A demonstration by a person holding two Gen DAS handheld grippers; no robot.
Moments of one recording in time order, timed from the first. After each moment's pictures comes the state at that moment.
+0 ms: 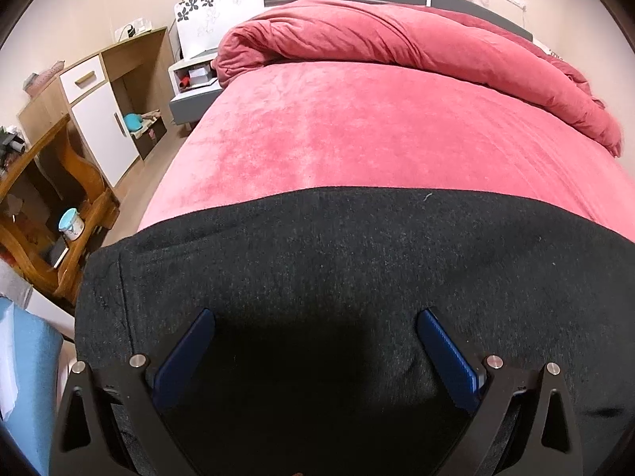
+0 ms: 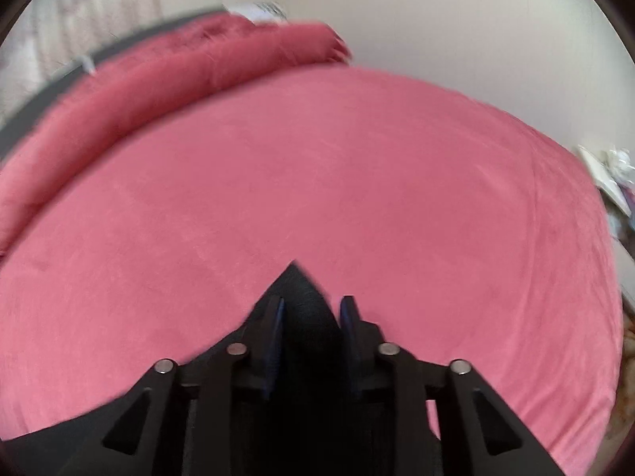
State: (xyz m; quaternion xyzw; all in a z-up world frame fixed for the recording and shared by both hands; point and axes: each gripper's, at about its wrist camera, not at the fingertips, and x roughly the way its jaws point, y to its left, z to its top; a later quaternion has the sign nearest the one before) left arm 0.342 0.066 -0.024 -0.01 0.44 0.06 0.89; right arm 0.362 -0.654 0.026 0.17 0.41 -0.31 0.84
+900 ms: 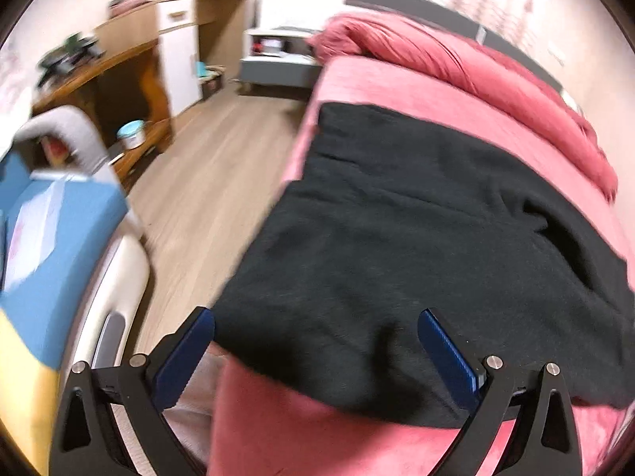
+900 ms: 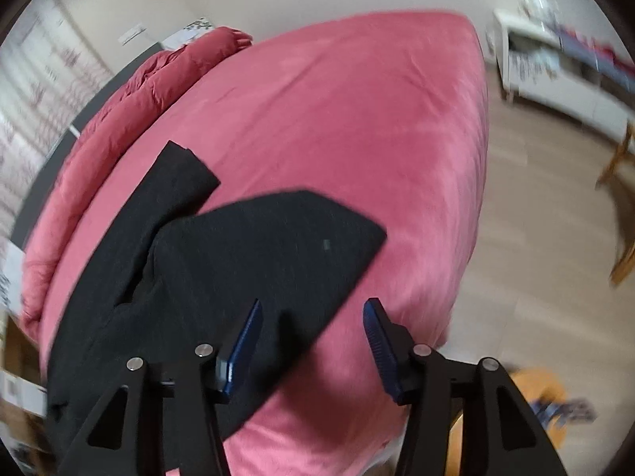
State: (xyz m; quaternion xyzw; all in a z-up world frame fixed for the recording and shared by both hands) left arm 0.070 0.180 0.005 -0.13 0.44 0.11 0.88; right arm -0.028 -0.656 -0.014 0.39 0.37 -0.24 0.81
